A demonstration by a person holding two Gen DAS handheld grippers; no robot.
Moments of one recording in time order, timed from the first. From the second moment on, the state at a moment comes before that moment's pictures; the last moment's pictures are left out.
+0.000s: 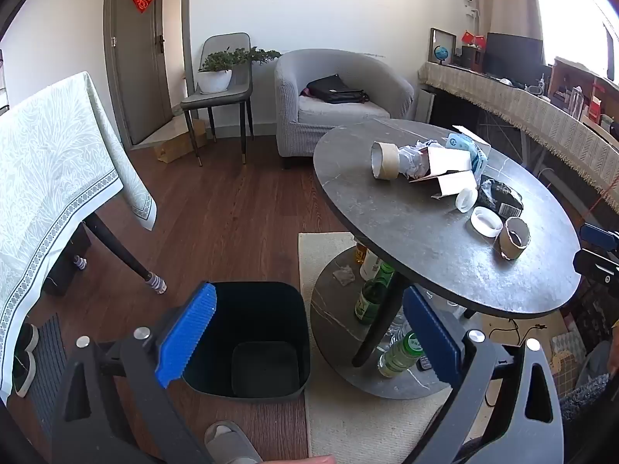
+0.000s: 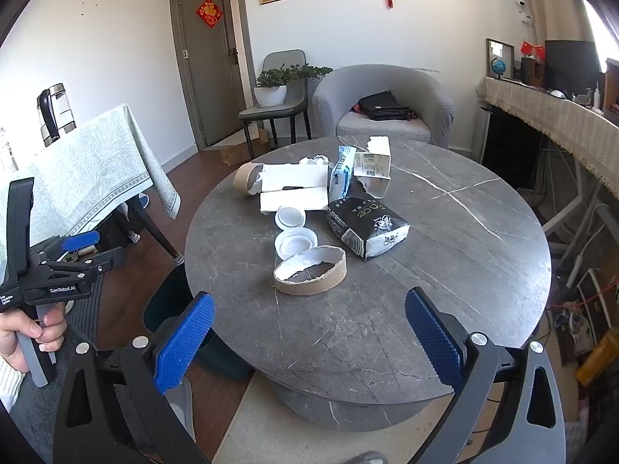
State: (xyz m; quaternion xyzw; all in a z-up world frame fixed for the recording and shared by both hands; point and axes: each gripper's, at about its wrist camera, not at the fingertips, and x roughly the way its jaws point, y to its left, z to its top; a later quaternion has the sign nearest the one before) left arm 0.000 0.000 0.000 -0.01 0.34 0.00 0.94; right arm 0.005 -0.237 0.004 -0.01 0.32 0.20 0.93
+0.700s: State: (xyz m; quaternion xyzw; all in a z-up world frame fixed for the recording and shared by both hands) left arm 0.000 0.000 0.000 -0.01 0.34 0.00 0.94; right arm 0.005 -0.234 0.003 -0.02 0.32 0.20 0.93
